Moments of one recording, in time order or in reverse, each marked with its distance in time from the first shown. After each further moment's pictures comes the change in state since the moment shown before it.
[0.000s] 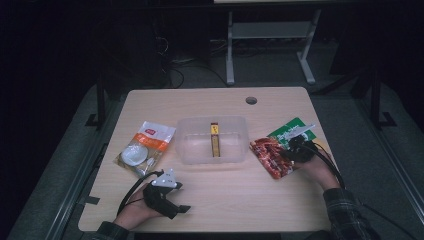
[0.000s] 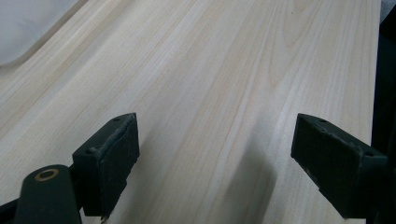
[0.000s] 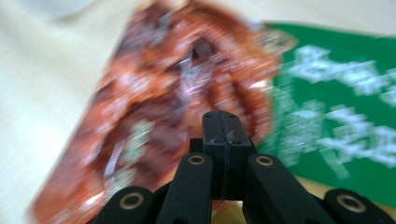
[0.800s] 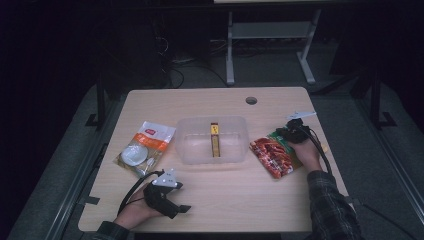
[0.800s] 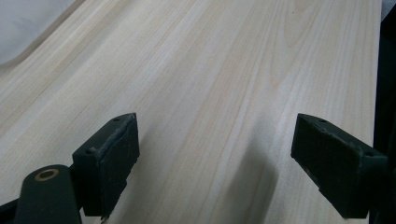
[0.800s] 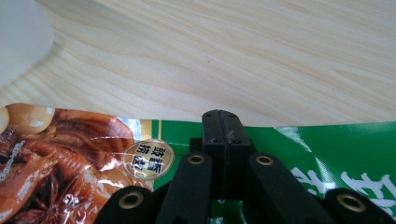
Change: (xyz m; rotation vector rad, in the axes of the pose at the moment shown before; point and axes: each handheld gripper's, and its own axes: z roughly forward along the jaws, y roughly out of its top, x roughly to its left) left arm 0.001 0.000 0.002 0.001 -0.005 -0.006; right arm -0.050 0.023 0.046 -0.200 -0.083 0.156
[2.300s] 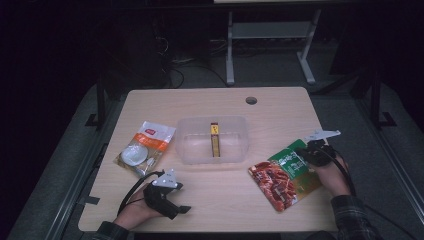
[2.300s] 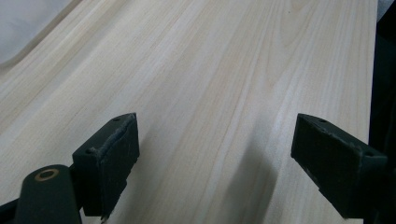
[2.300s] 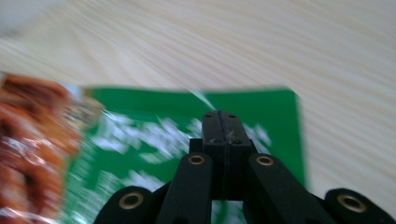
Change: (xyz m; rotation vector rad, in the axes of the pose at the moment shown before) left arm -0.002 0.000 -0.001 -0.002 -0.006 0.005; right arm 0.018 -0.051 -0.092 0.087 -0.067 -0.048
